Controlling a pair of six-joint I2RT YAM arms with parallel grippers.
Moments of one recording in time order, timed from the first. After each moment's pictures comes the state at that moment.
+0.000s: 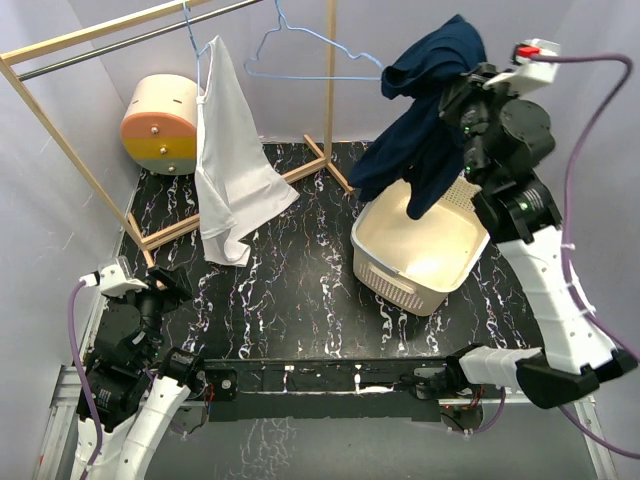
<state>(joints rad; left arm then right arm) -0.35 0.12 0.70 -0.74 -0.46 -0.41 0.41 1.27 1.73 -0.20 0.41 0.20</state>
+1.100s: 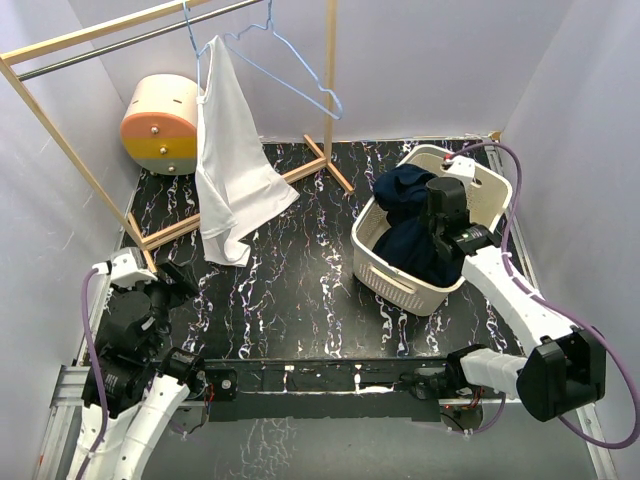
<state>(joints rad) -0.35 0.19 0.69 -0.73 -0.45 -0.41 0.33 1.17 0.94 -0.27 0.47 0.31</state>
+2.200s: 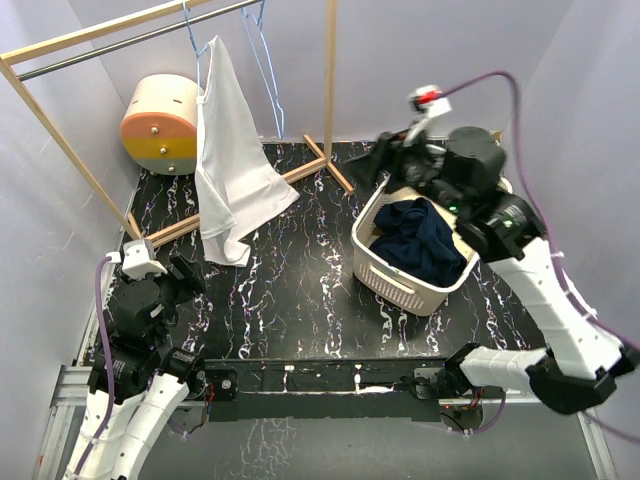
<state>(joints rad) -0.35 0.27 0.67 -0.71 -0.41 -0.40 0.49 1.16 1.56 -0.49 -0.16 0.32</state>
